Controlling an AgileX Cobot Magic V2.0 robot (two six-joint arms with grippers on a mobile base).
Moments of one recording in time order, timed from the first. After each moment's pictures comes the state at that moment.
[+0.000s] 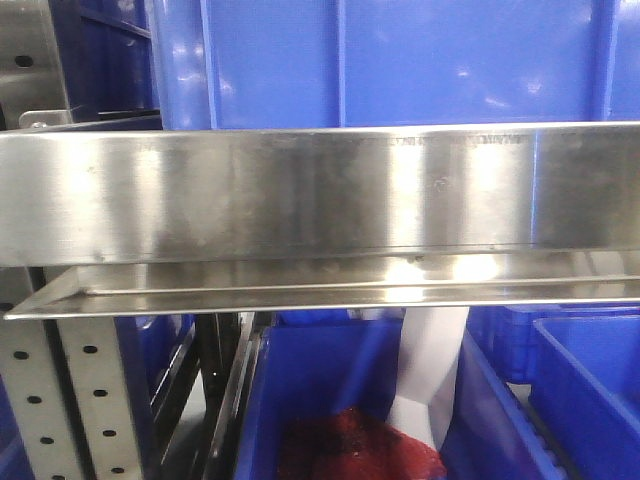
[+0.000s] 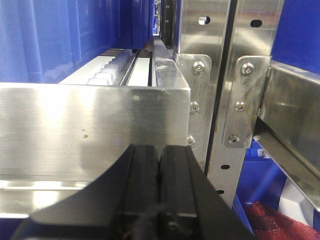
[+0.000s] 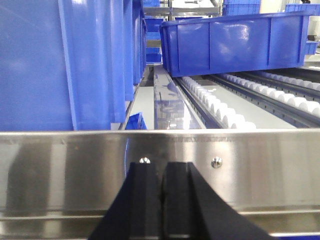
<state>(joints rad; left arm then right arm) -0.05 -0.02 0.03 -0.04 0.12 0.03 0.00 -0.01 0.03 0.04 0.04 0.03</state>
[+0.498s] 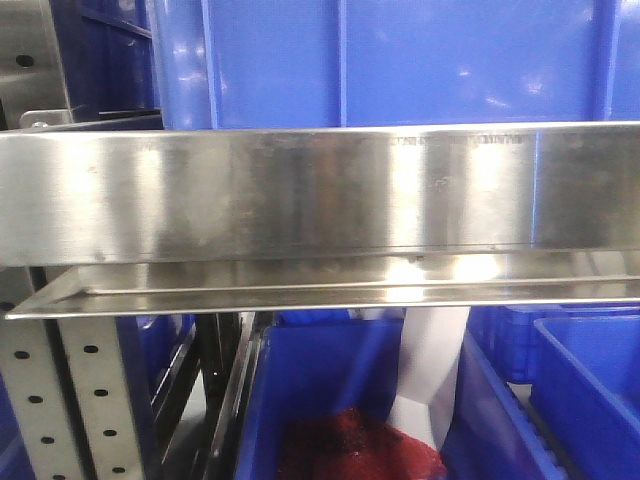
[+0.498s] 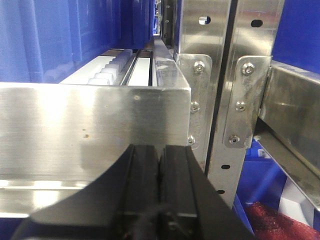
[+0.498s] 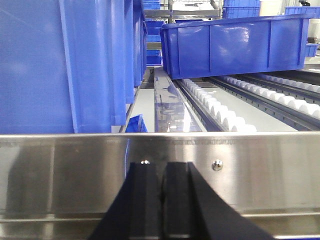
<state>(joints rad) -0.05 -0.02 0.03 -0.04 0.12 0.03 0.00 -0.01 0.03 0.04 0.03 0.03</state>
